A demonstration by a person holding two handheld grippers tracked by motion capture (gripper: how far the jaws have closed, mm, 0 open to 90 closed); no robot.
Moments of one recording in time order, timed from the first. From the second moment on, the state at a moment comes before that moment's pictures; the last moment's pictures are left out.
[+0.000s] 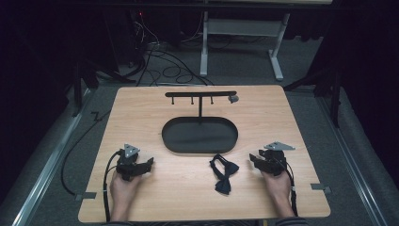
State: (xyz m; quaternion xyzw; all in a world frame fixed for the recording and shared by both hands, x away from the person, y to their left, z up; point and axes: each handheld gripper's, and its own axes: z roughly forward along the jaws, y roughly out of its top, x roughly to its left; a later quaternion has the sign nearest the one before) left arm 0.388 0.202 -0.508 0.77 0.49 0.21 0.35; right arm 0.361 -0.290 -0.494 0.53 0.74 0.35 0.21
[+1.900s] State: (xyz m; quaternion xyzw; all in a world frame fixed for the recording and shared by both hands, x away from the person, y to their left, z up) left arm 0.388 0.202 -0.508 0.77 0.49 0.21 0.35; right arm 0.365 -0.220 -0.474 0.44 0.79 0.40 0.13
